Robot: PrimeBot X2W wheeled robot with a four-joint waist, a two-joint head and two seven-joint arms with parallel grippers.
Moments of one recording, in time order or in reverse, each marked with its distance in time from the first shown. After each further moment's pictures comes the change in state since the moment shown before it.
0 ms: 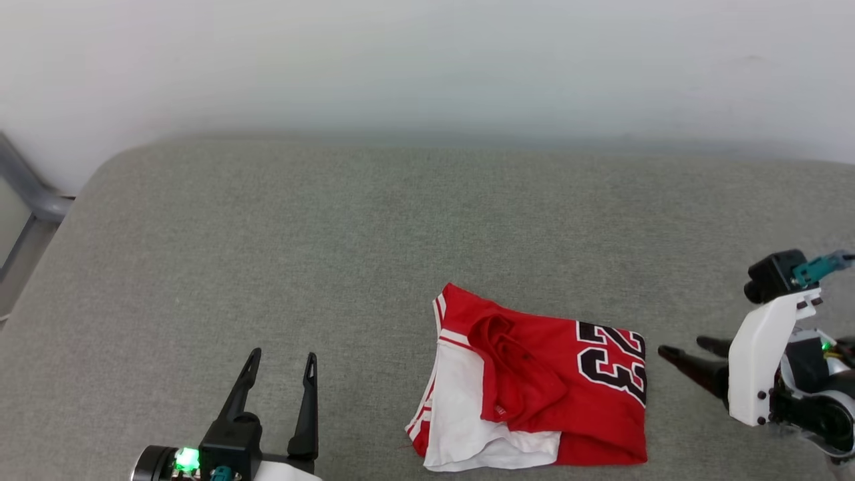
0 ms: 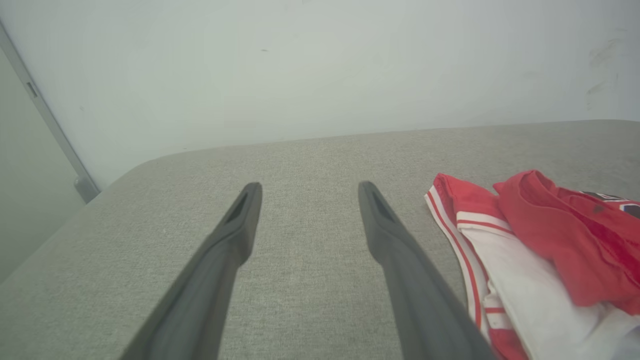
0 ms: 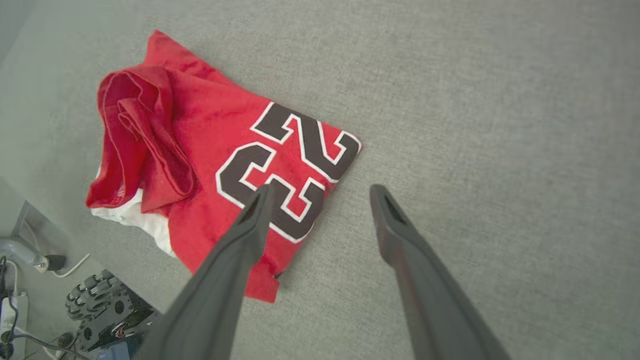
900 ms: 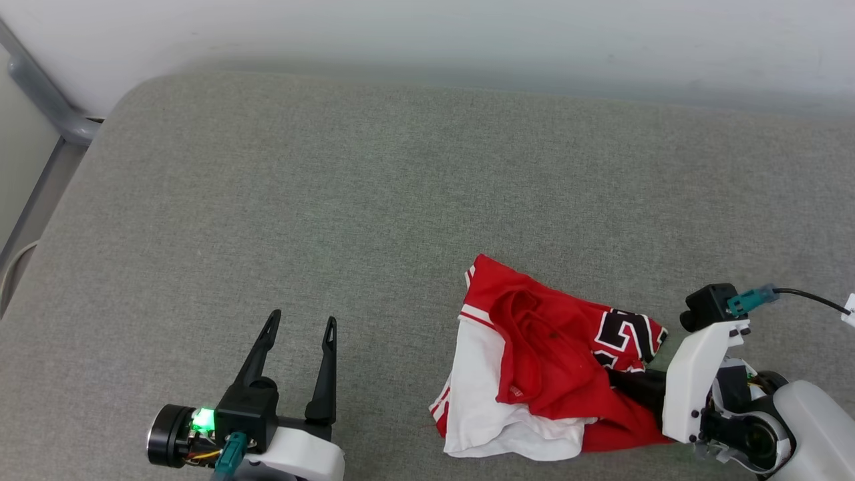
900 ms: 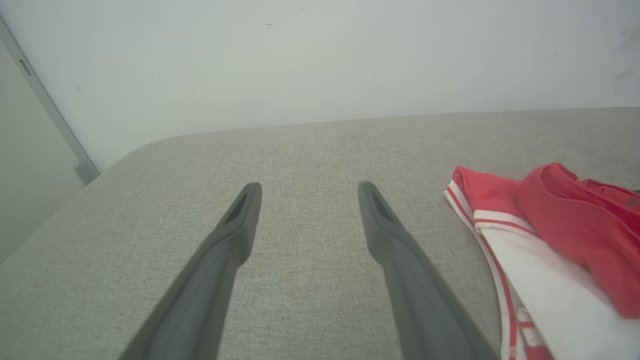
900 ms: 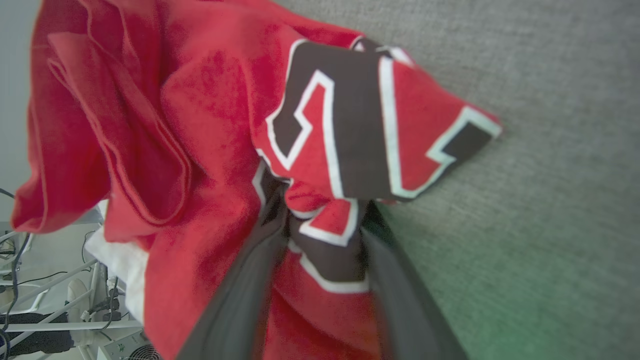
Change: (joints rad) left arm -0.095 -0.011 -0.032 0.015 0.000 -0.016 0.000; right arm -0.030 0.121 0.147 0.214 0.106 0.000 -0.112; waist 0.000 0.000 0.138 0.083
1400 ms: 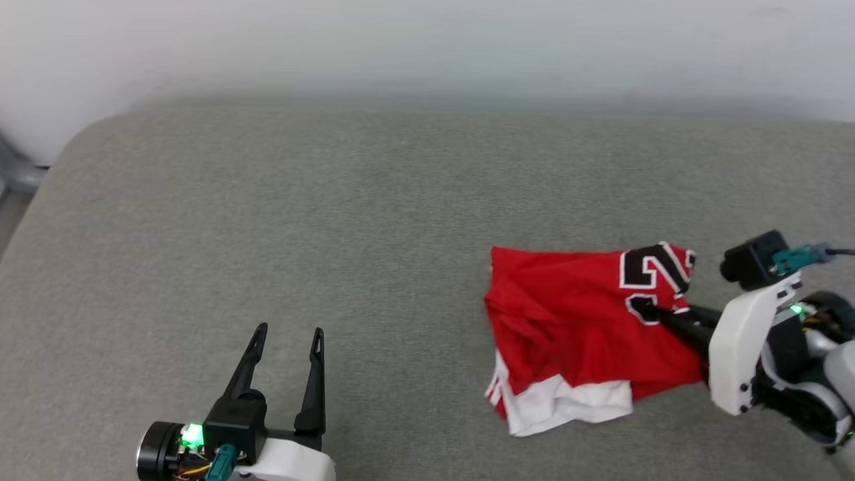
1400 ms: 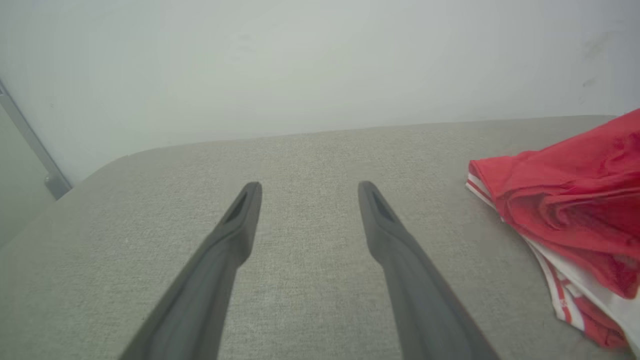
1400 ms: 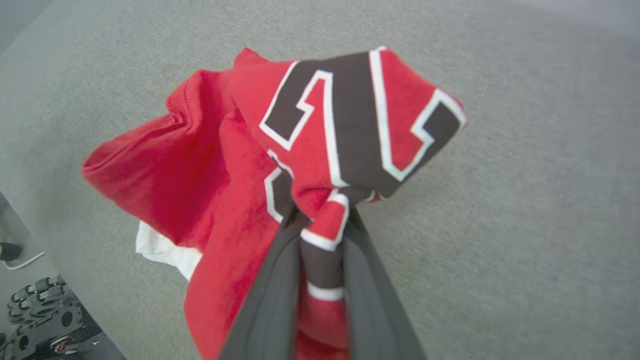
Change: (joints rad) left arm 0.037 -0.005 0.021 -0.008 -0.003 0.014 0.000; right arm -0.082 -0.209 0.129 -0.198 -0.053 0.000 -0.186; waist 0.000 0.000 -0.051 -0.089
